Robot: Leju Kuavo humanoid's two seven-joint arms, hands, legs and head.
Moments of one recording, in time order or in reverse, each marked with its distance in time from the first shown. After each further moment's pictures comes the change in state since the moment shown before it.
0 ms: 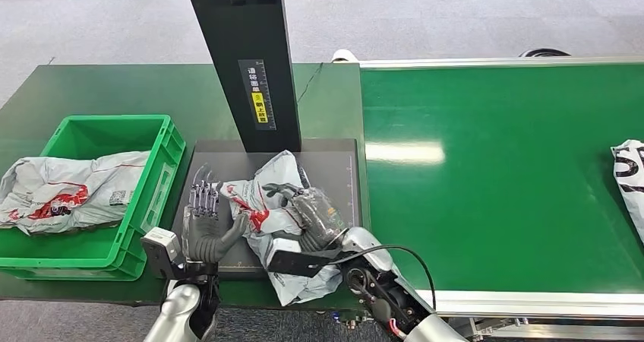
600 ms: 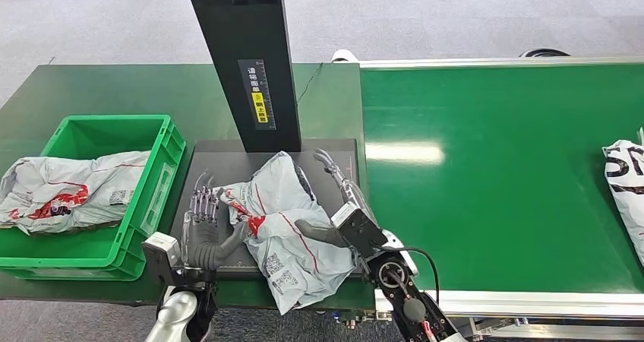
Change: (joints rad) left arm 0.040 0.004 0.010 -0.036 -0.035 -0.018 0.036; right arm 0.104 -0.027 -0.207 -0.167 -0.278 0.157 -0.021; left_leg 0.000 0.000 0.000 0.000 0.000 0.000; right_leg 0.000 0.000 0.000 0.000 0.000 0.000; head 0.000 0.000
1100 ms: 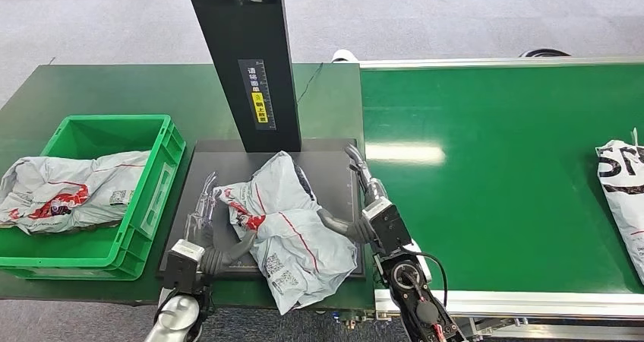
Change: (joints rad) left arm 0.018 0.030 -0.014 -0.028 -0.348 0.179 0.041; right arm 0.052 -0.001 -0.111 -0.037 -0.078 -0.021 -0.035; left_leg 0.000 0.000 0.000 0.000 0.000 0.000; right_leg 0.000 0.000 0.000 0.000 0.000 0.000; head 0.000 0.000
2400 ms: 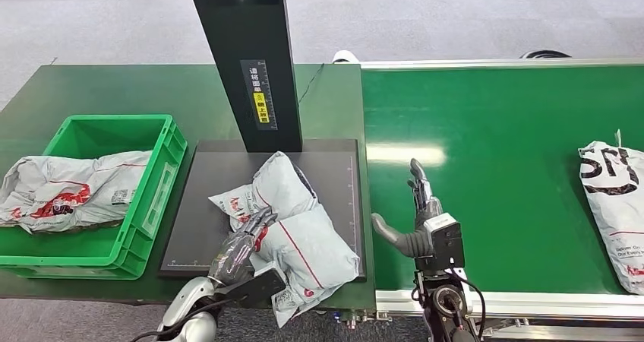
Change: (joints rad) left arm 0.017 0.025 -0.088 0.028 -0.663 -0.178 0.412; right arm 0.171 0.002 -0.272 -0.165 0.043 0.052 0.018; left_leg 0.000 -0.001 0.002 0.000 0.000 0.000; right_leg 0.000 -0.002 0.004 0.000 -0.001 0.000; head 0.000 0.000
